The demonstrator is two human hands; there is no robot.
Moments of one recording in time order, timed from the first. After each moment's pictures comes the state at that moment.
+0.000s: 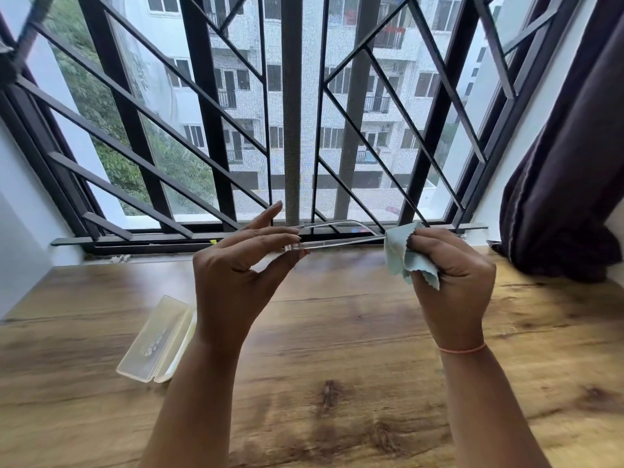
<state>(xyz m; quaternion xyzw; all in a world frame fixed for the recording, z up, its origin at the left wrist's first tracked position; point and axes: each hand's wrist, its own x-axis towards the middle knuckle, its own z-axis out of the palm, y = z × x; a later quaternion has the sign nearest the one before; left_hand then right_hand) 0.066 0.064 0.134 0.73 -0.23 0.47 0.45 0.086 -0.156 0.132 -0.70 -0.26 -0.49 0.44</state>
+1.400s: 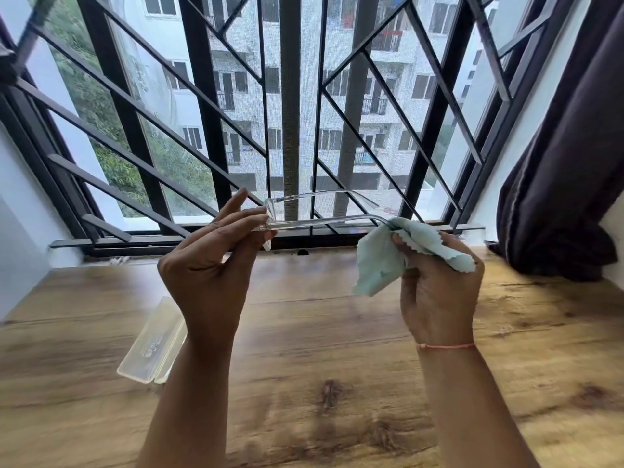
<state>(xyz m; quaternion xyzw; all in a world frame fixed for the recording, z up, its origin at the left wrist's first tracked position) 0.071 0.076 0.132 0.63 -0.22 0.53 0.53 0.080 -0.129 0.141 -0.46 -0.10 -0.27 0.84</state>
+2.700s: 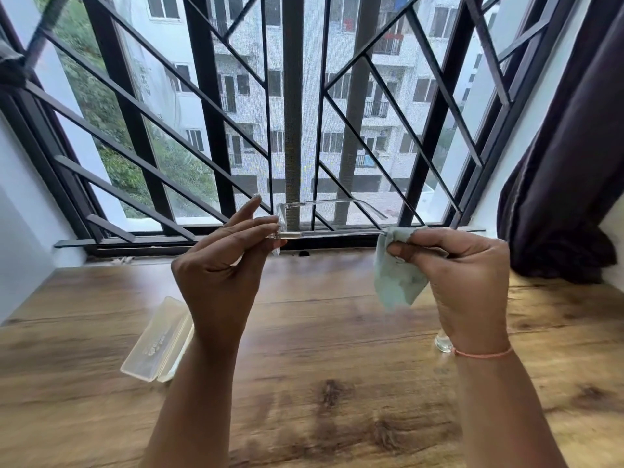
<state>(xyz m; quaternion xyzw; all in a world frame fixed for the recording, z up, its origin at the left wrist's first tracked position) 0.069 0.075 0.131 0.65 -0.22 0.52 0.50 0.059 -0.146 0.168 -0.67 -0.10 -0.29 0.68</state>
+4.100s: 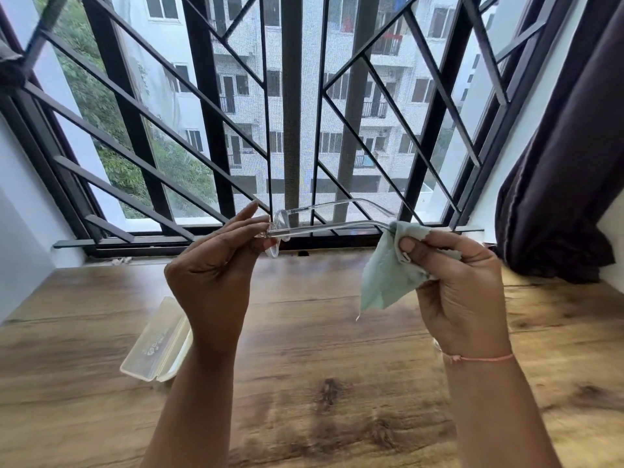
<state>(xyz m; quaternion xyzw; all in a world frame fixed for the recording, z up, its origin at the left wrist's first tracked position) 0.066 0.071 0.130 0.58 -0.19 0.50 0.62 0.051 -0.138 0.167 -0.46 -0.08 -0.16 0.87</state>
